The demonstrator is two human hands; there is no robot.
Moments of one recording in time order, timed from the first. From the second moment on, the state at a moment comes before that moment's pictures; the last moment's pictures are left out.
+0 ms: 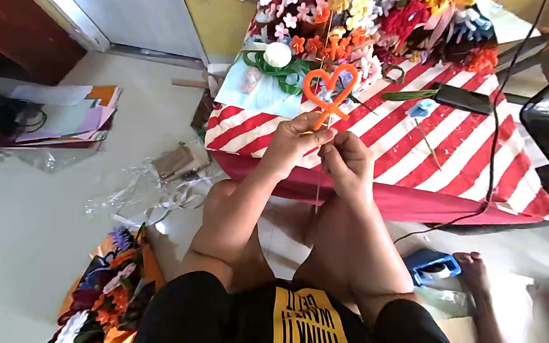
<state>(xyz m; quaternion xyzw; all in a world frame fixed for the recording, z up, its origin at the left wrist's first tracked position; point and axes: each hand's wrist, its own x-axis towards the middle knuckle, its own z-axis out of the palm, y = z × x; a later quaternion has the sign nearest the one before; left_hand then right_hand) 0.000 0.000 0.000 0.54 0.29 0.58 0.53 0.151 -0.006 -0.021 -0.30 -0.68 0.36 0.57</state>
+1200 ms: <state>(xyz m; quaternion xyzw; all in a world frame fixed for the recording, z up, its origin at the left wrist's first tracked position) 0.002 0.017 -0.007 0.51 0.20 0.66 0.51 0.137 0.000 -0.037 -0.29 -0.73 0.28 0.56</state>
